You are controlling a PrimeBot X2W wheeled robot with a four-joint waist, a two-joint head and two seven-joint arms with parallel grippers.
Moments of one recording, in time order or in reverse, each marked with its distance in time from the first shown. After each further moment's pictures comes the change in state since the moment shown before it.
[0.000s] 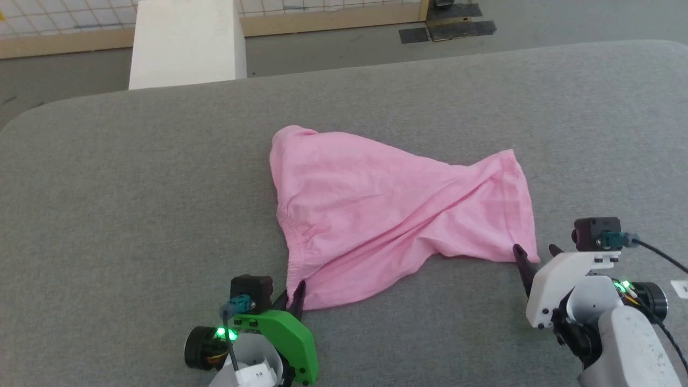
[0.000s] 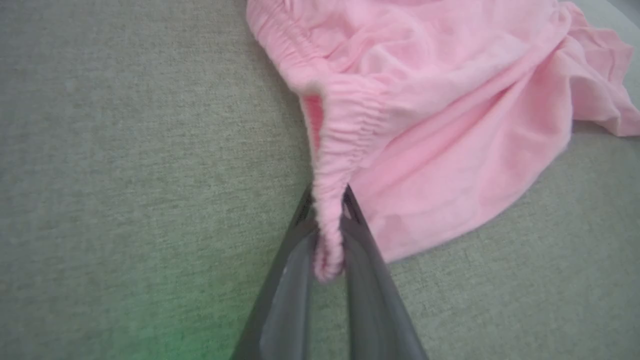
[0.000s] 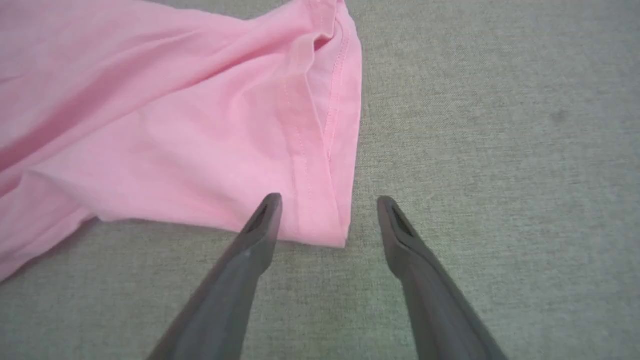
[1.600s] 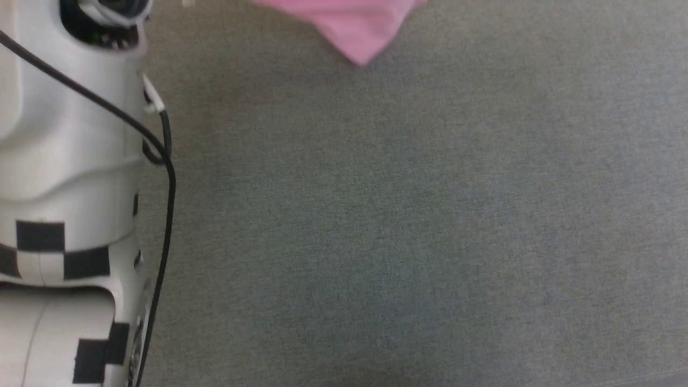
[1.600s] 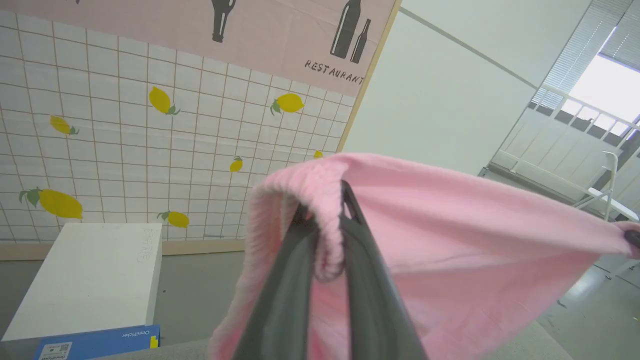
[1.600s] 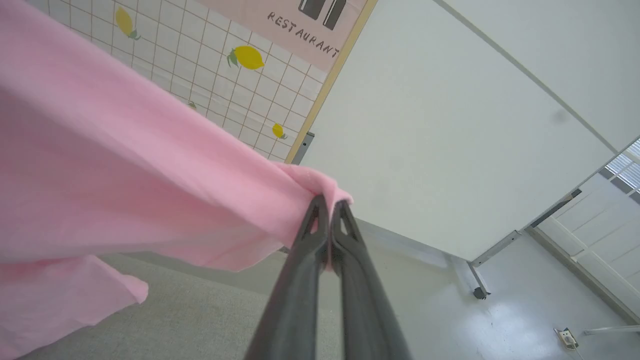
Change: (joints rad) left arm -1.050 0.080 0.216 -0.139 -0.198 0.035 0.281; right arm -0.915 -0.324 0.223 -0.250 -0.070 0.000 0.236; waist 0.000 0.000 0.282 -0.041
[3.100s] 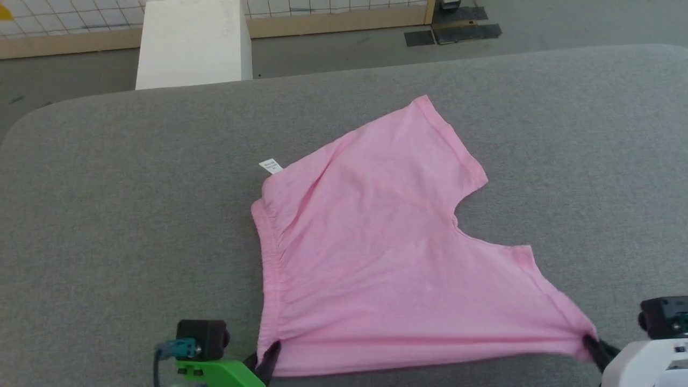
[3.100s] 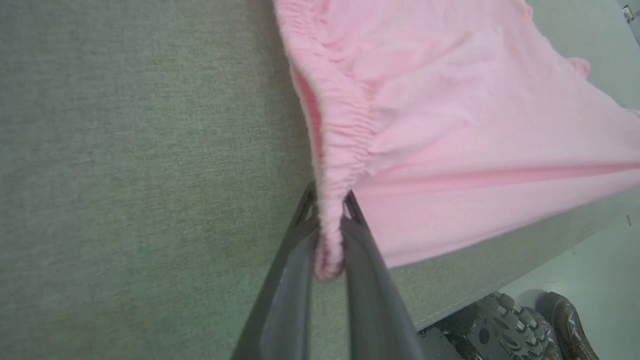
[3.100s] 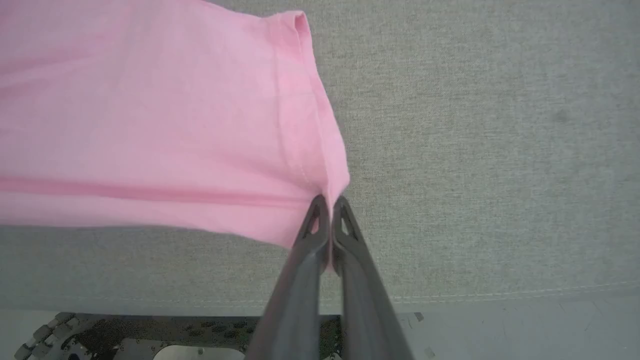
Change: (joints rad) left arm 1.380 0.146 -0.206 -0.462 0.007 0.091 0.118; right arm 1.417 0.263 -0.284 -0.478 0.205 0.000 0.256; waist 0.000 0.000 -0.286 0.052
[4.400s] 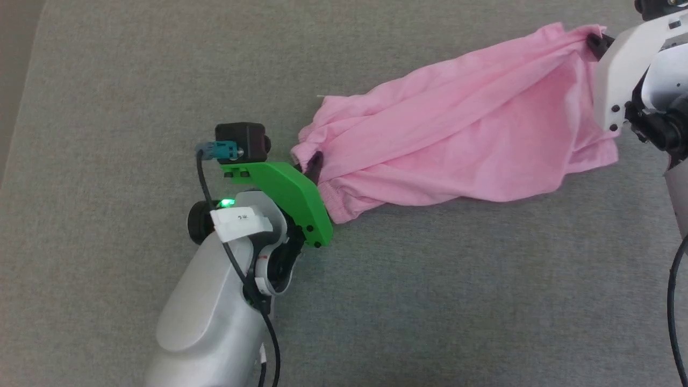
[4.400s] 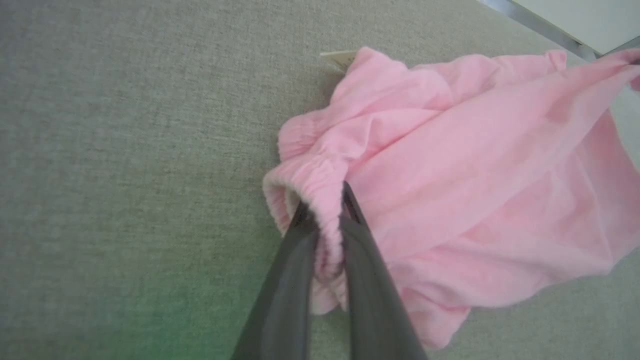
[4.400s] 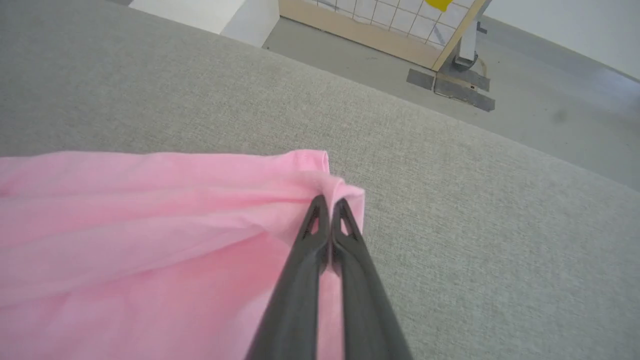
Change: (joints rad) left arm -0.676 -0.223 -0.006 0.404 -0.030 0.014 -0.035; right arm -1.163 -0.258 0.375 0.872 0.034 0.000 -0.279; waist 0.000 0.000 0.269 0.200
